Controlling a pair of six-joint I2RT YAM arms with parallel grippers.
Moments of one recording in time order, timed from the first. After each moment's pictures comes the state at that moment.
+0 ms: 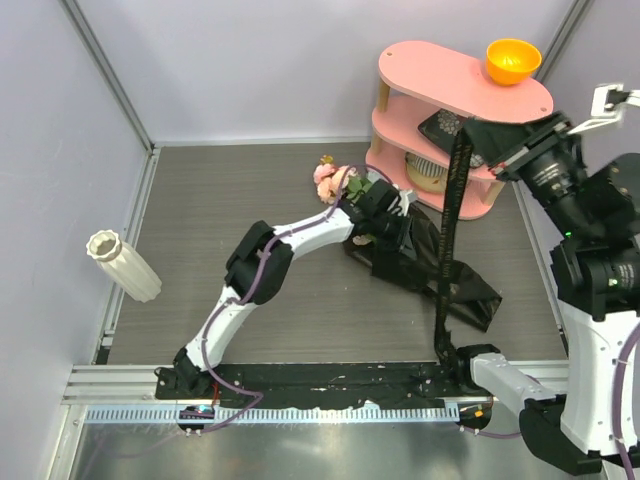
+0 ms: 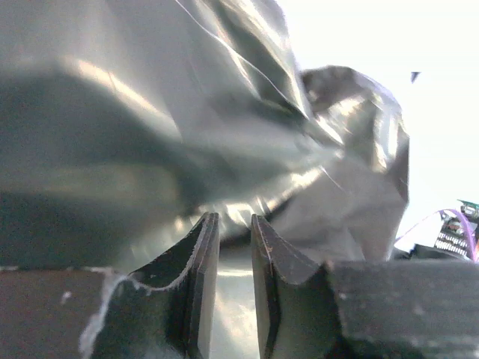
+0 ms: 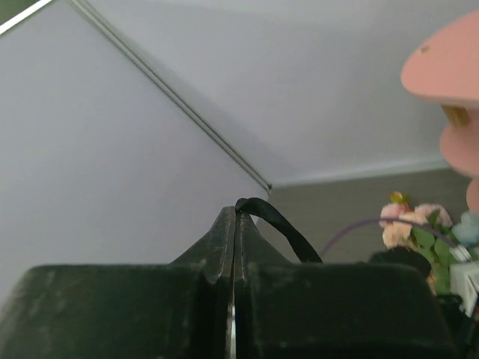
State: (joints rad) left arm -0.86 2.43 1.98 -0.33 0.53 -0.60; right arm 0.11 0.96 1.75 -0.47 -0.31 0.80
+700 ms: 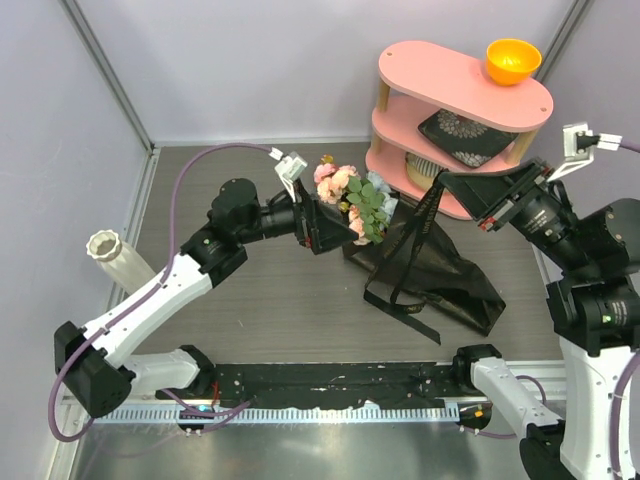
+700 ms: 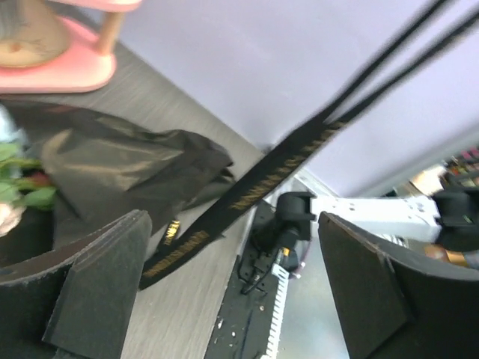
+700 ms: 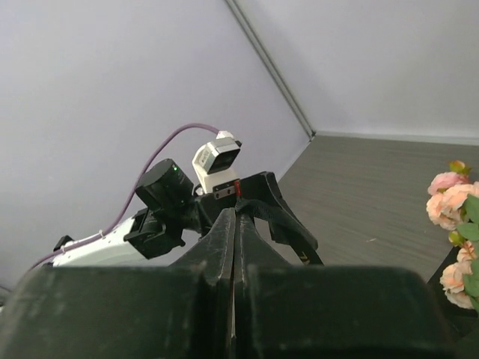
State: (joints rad) left arm -0.70 1.19 1.10 0.02 0.53 -0.56; right arm 0.11 0.81 1.52 -0.46 -0.60 0.73
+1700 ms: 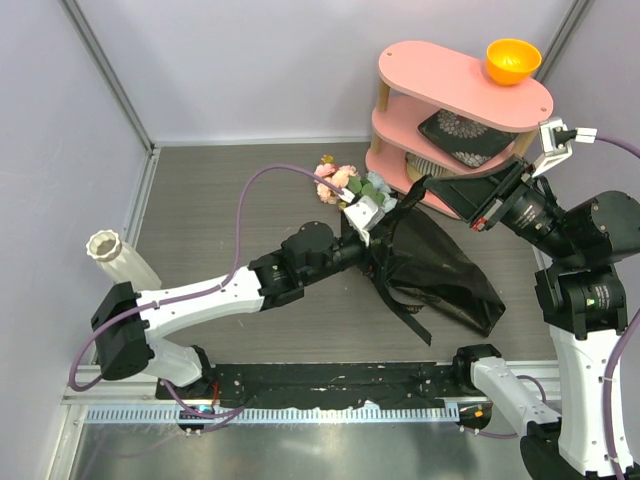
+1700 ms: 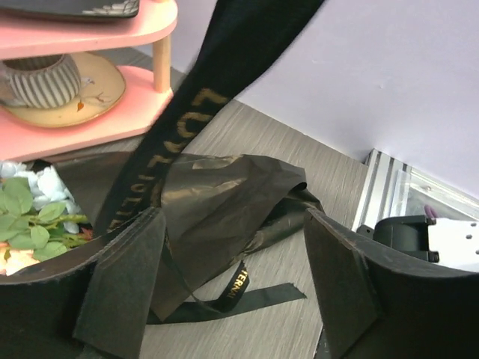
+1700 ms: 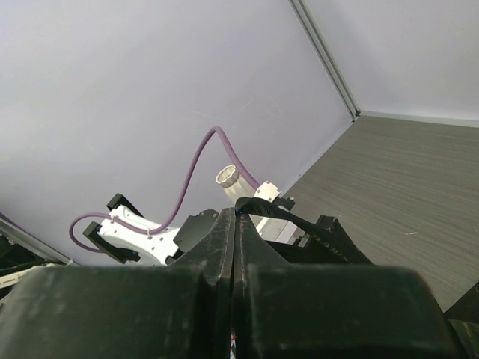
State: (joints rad) left arm -1.12 1.41 1.08 0.30 0.00 -0.19; right arm 0.12 0.83 1.42 -0.31 -0.77 0.82
